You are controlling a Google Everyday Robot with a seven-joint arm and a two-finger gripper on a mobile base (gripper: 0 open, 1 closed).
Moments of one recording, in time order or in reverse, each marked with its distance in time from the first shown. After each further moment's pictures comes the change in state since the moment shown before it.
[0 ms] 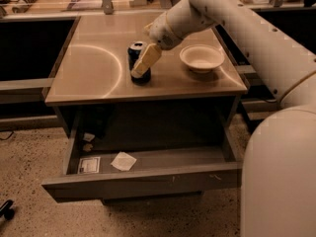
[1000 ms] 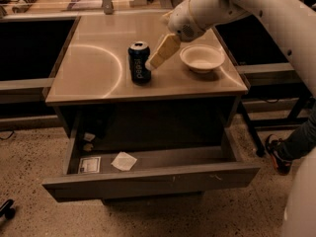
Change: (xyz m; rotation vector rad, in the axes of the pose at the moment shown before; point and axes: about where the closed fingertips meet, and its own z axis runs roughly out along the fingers) arm -0.001 0.013 -0.073 0.093 -0.003 0.039
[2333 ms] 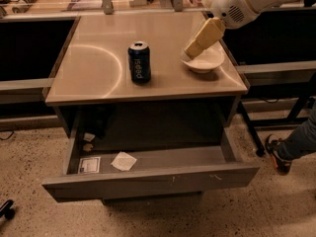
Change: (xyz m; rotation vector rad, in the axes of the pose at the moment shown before) arm 0.012 0.020 -0.119 0.152 0.098 0.056
